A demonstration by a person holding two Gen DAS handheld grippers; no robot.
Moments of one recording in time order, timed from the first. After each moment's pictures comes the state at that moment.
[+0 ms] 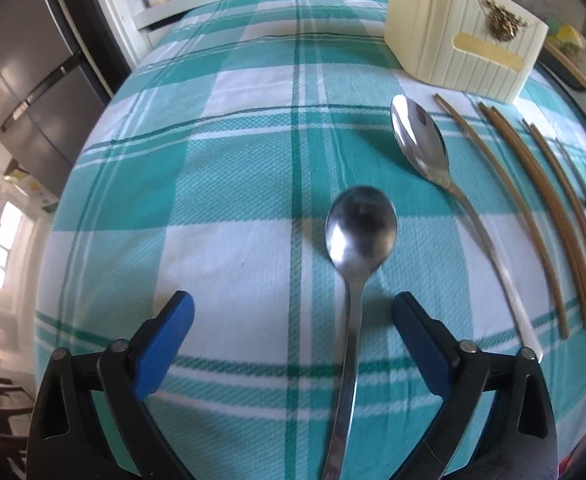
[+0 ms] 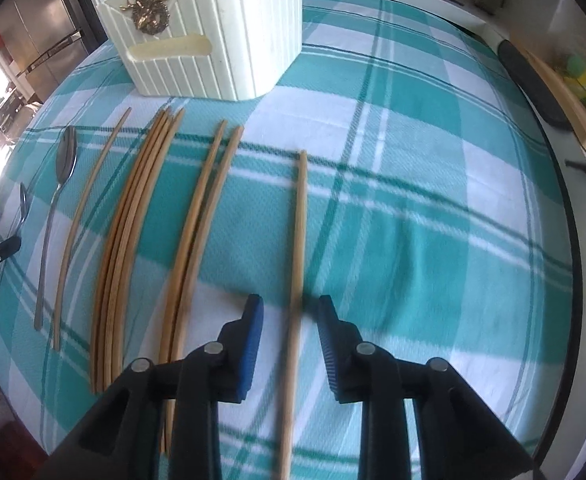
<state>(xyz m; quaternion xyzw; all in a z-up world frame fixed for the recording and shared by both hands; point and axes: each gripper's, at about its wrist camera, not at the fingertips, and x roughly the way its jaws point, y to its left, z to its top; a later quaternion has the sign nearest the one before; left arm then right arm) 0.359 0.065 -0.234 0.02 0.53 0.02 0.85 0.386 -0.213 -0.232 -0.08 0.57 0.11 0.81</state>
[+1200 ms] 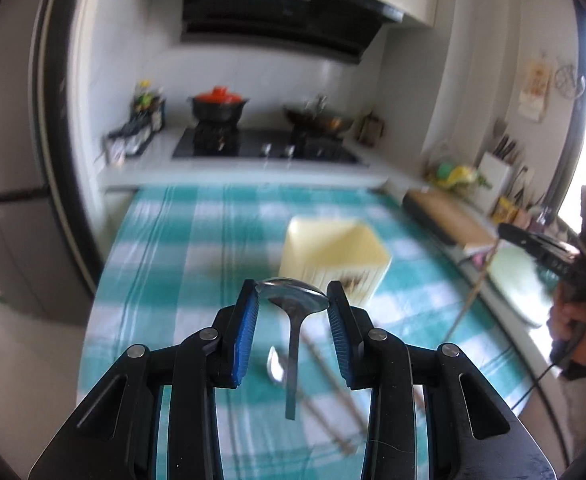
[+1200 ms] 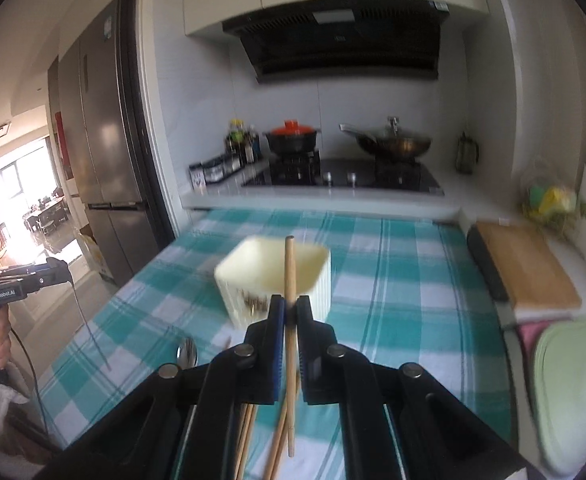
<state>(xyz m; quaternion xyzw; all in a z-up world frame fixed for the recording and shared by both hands) 0.347 0.070 0.022 -0.05 0.29 -0.13 0.95 0.320 -0.210 0.000 -0.01 0.24 0.16 0.96</state>
